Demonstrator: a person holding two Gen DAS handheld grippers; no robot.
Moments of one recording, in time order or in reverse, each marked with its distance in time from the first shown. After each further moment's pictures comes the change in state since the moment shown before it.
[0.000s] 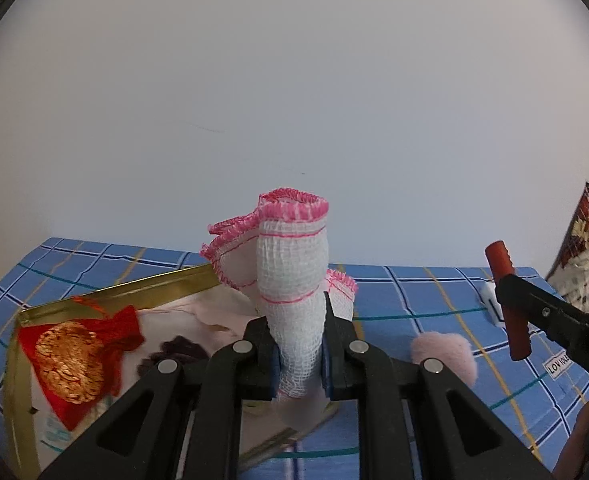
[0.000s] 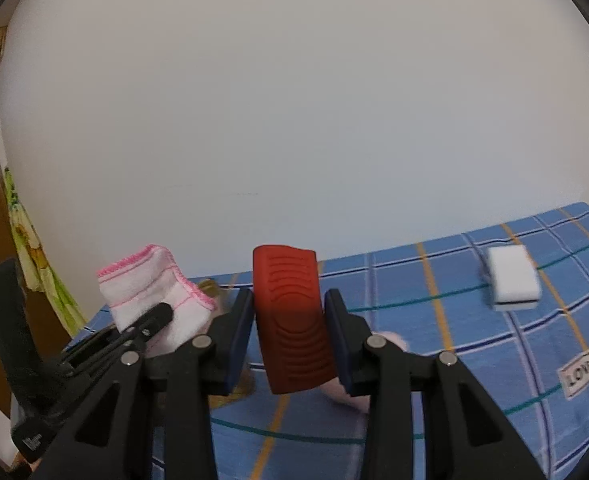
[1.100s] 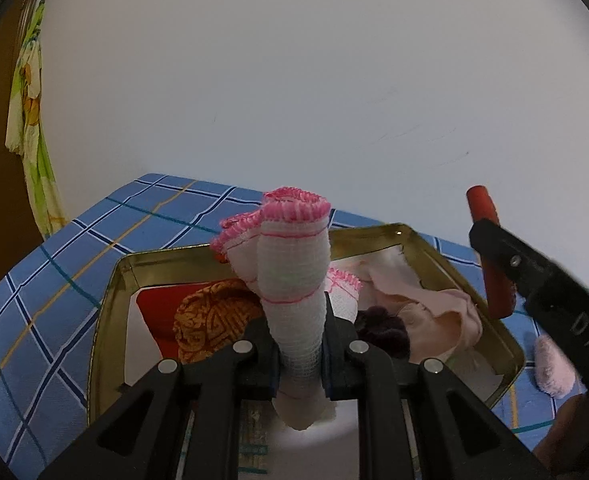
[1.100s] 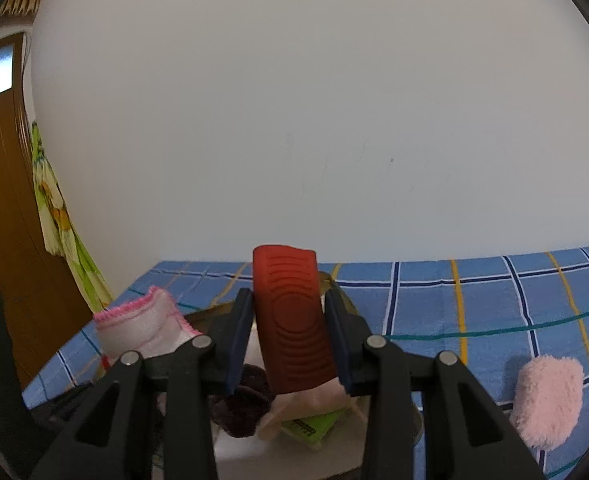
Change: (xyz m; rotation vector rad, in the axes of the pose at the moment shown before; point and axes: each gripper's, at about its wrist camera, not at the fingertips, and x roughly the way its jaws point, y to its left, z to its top) left arm 0.002 0.088 -0.009 -0.155 0.139 0.308; right arm 0.111 0.121 -0.013 -0.133 0.074 0.107
